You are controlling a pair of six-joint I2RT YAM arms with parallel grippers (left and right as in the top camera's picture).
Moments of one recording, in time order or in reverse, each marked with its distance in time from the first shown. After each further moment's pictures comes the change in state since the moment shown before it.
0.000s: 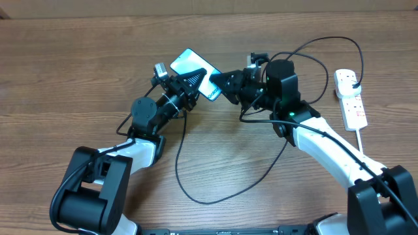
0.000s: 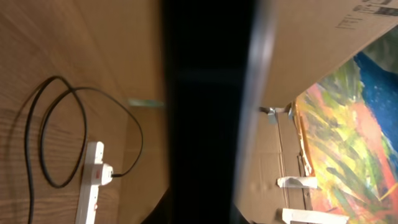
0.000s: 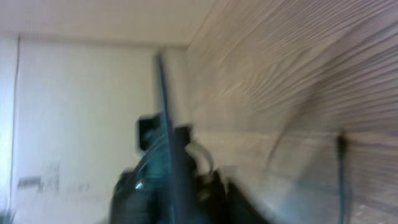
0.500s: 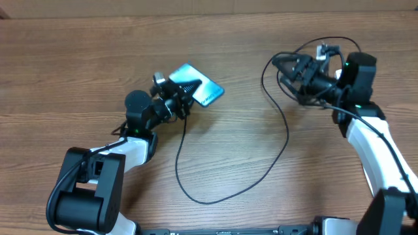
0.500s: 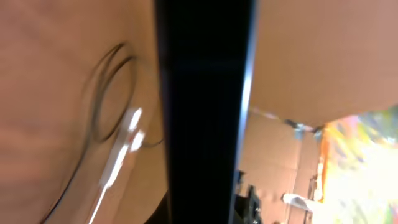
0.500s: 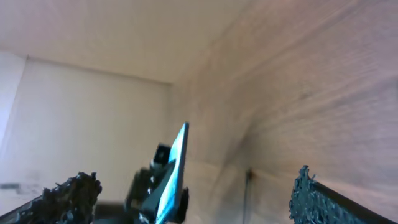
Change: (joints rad) left arm 0.074 -0.002 0.002 -0.275 0.205 -0.101; right arm -0.473 -0.108 0.001 -0.316 -0.338 -0.477
